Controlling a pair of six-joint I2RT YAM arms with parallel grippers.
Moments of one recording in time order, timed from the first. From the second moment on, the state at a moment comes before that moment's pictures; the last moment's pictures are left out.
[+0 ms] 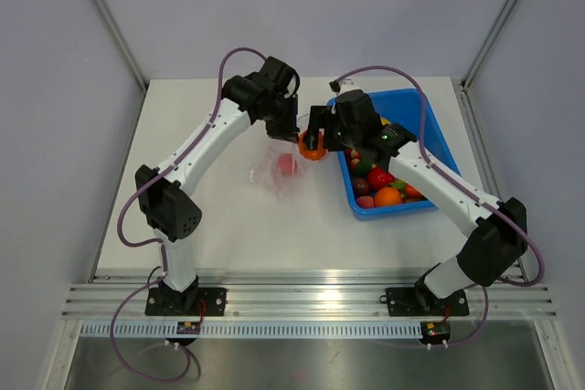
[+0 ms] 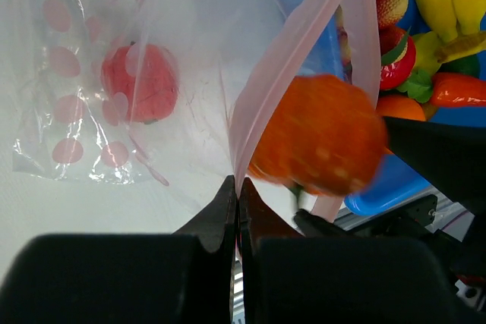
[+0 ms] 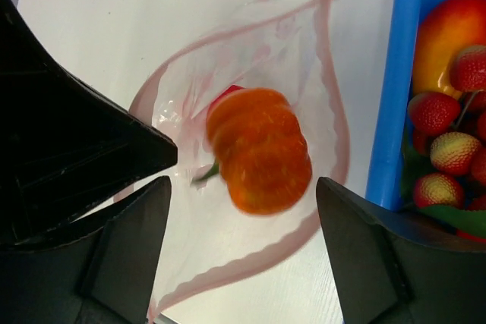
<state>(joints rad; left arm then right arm) -0.60 1.90 2.03 -1.11 0.12 -0.55 0.64 1.50 1.37 -0.45 0.06 0.47</state>
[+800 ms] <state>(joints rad) -0.60 1.86 2.02 -1.11 0.11 -0.54 0.63 1.53 1.34 -0.52 0.11 0.56</state>
